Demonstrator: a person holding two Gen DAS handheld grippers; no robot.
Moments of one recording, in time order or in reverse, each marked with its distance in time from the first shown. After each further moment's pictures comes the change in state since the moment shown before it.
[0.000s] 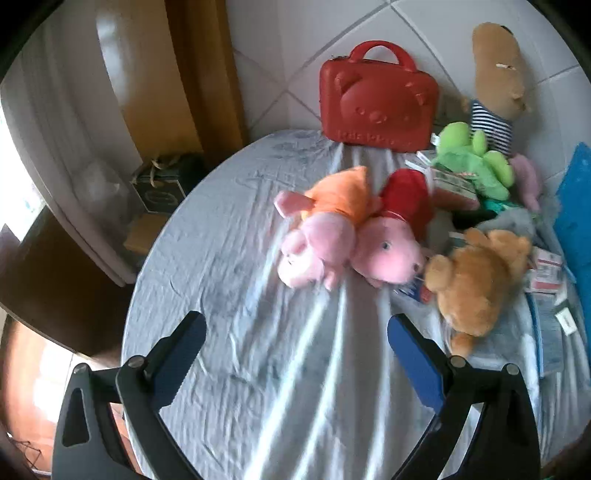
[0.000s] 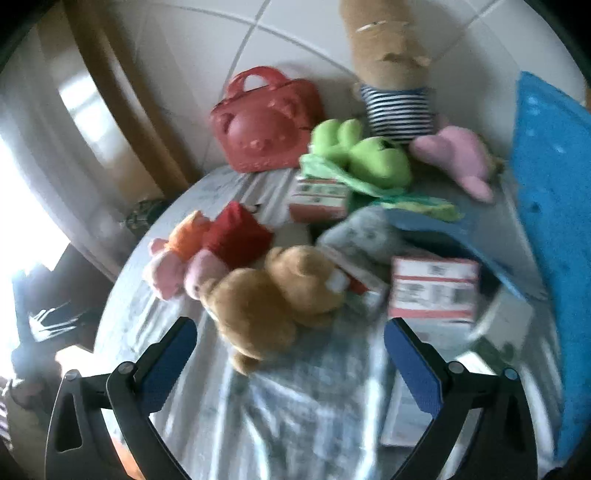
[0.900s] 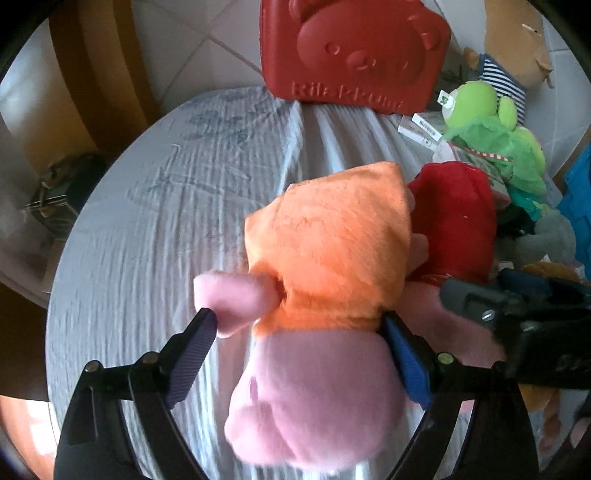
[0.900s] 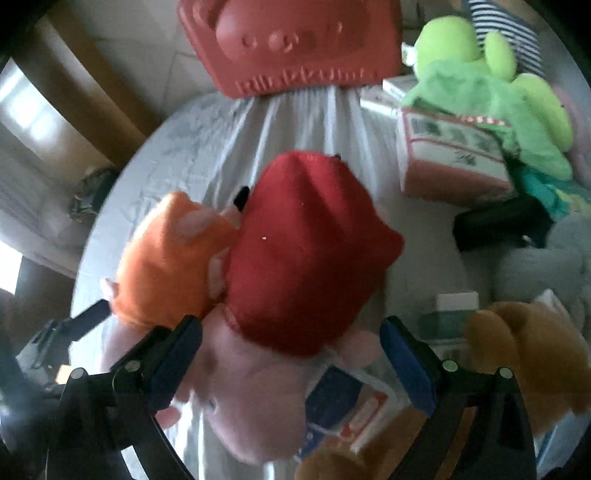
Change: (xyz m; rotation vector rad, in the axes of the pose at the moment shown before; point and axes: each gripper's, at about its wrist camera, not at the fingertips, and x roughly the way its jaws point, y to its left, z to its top) left arm 0.208 -0.018 0.091 0.151 0.188 -0.222; right arm 0.280 0.106 0.067 0.121 0.281 -0.150
